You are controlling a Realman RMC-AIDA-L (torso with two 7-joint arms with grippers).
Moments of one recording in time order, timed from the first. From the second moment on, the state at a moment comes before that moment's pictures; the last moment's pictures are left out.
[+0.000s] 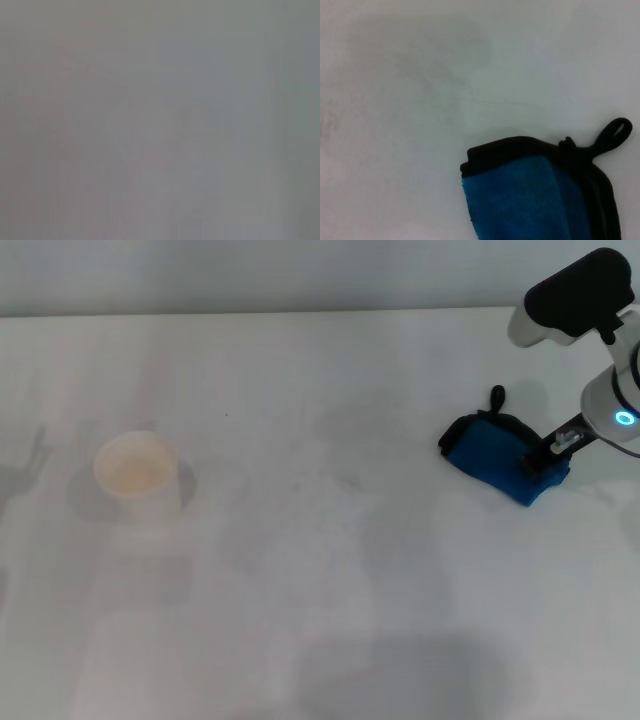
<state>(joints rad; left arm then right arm) -0.45 -2.07 2.84 -0.02 -1.36 1.32 -0.15 0.57 2.01 -1.38 -1.04 0.39 1.23 -0.44</state>
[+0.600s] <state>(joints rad) -0.45 -2.07 2.84 -0.03 -1.37 1.32 -0.15 0.59 2.01 -1.37 -1.01 0.44 1.23 -0.49</state>
